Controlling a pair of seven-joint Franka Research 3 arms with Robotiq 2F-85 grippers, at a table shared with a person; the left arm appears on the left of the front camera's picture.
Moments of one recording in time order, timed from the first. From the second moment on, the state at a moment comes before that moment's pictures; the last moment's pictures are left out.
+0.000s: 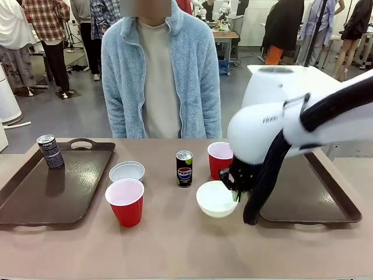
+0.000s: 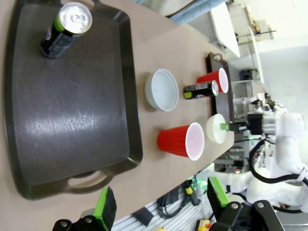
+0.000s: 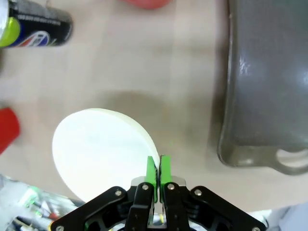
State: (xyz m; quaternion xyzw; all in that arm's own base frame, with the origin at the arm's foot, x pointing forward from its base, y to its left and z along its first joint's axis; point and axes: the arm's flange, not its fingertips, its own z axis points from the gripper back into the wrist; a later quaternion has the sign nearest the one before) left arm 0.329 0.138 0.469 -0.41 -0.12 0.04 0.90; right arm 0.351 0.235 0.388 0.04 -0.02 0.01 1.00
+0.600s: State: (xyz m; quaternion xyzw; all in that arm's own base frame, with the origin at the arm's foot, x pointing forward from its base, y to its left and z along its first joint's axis) left arm 0.329 0.138 0.469 -0.41 -0.12 0.04 0.90; right arm 0.401 0.121 0.472 0.01 0.00 -0.02 1.00
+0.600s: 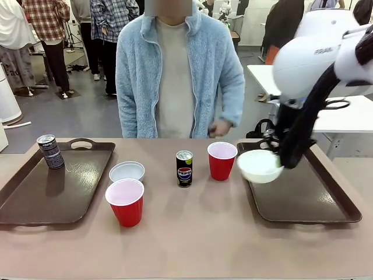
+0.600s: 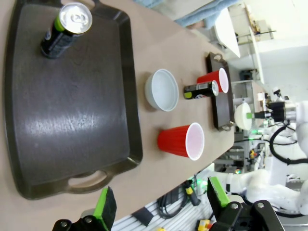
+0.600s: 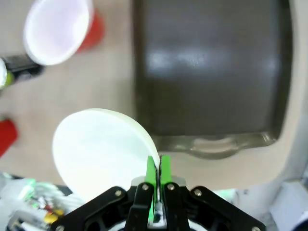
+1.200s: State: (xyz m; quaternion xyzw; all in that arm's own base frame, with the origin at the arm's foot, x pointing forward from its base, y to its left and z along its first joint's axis) left arm 0.329 0.138 0.469 -0.41 -0.12 0.04 0.90; right arm 0.436 0.013 0.494 0.01 0.00 -0.03 1.00
